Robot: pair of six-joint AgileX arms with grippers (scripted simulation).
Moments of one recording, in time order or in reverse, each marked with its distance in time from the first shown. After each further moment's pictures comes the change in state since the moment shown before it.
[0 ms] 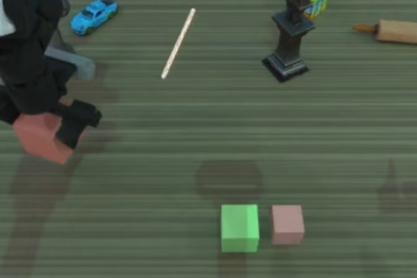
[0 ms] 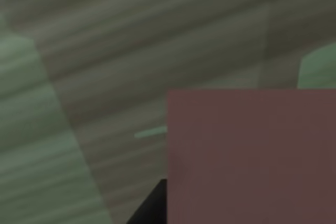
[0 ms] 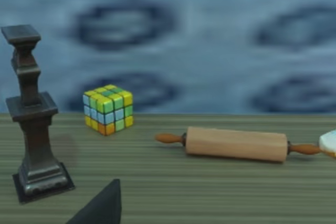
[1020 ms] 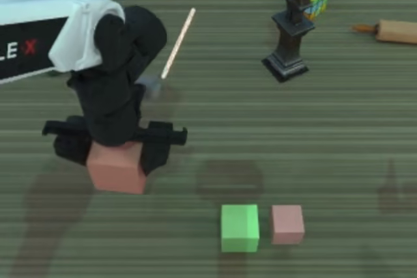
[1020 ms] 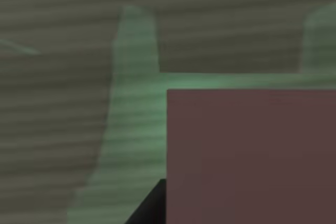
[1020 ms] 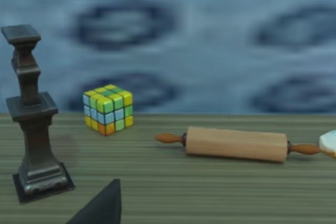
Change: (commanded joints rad) left arm -0.366 -0.116 -0.081 -0.058 0.000 -0.620; right arm 0.000 0.000 0.000 0.000 0.000 0.000
